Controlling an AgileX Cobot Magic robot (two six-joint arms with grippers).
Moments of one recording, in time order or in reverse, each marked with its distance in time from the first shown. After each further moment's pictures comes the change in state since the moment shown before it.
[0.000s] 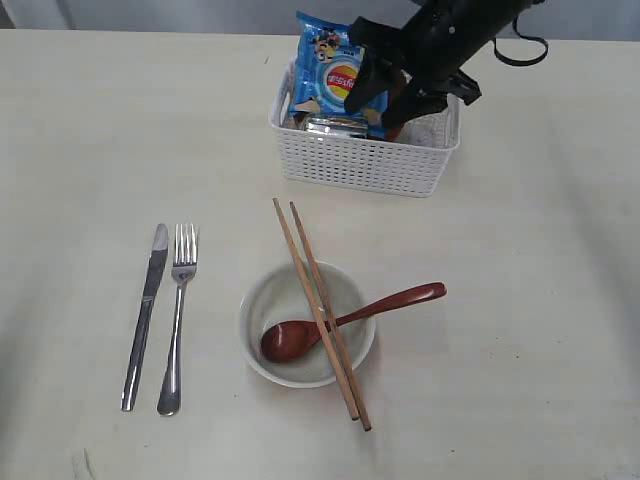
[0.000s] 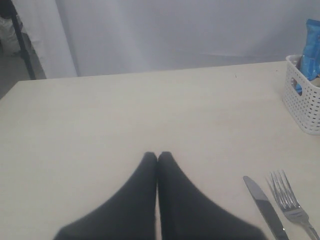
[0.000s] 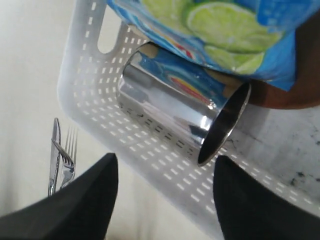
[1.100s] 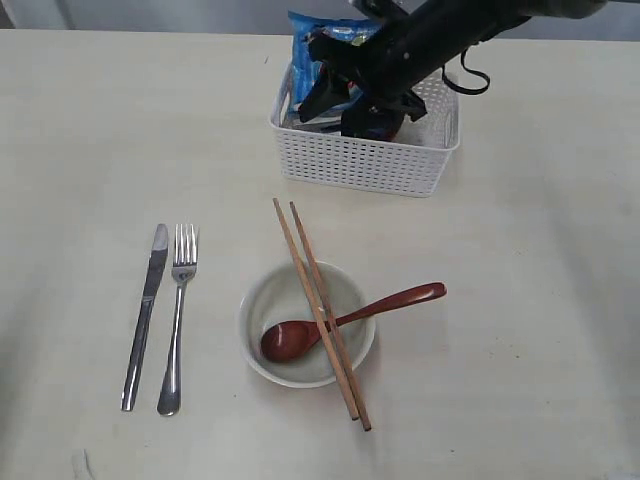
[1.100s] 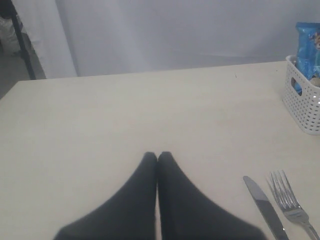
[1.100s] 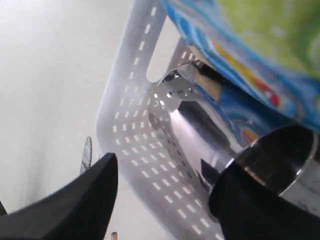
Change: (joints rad) left arm 0.000 0.000 0.000 0.000 0.000 0.000; right arm 0.051 0.086 0.000 0.208 -0.086 -0.167
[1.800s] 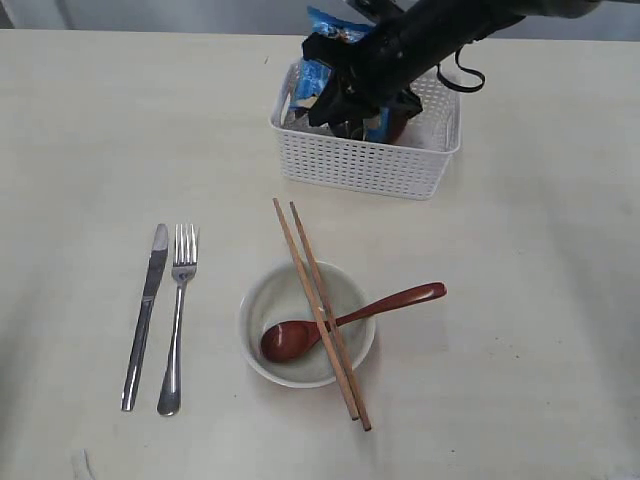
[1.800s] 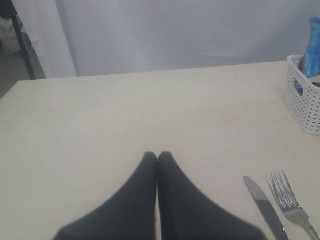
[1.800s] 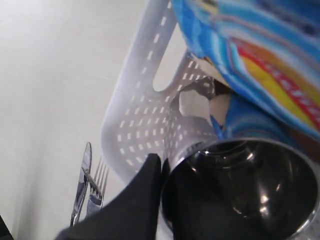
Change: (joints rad) left arm 0.000 0.000 0.000 0.000 0.000 0.000; right arm 0.016 -0.009 0.000 -0.002 -0.028 0.002
